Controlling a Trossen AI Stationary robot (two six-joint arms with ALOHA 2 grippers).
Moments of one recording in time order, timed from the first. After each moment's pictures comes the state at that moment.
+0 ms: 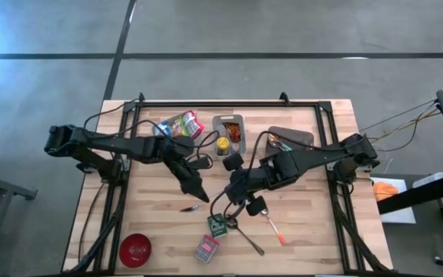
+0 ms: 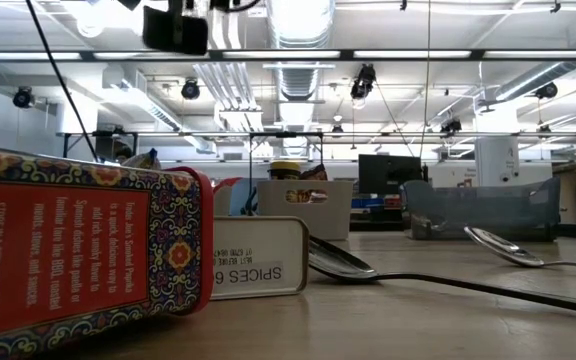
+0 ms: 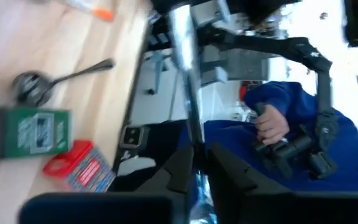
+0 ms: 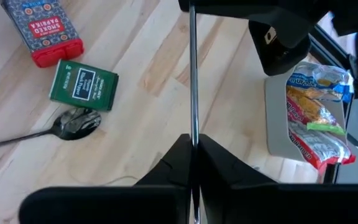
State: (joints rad) left arm -0.04 1.38 1.02 -0.13 0.72 -1.05; right arm 0.29 1.82 1.84 -0.98 0.21 -0.33
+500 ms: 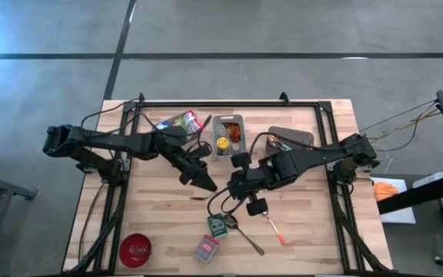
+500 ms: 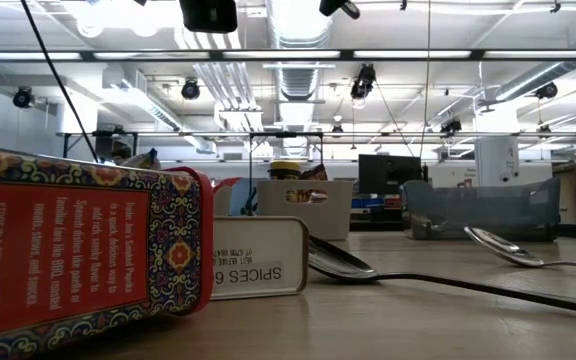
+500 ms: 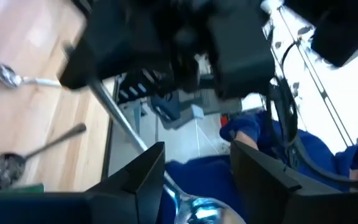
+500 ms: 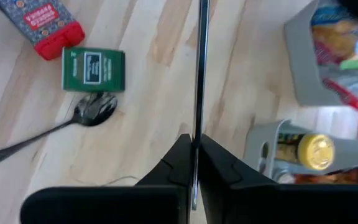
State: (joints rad) left arm 0.00 1.36 1.02 0.08 0.66 -1.05; right arm 0.29 1.82 1.84 -1.10 0.19 -0.08
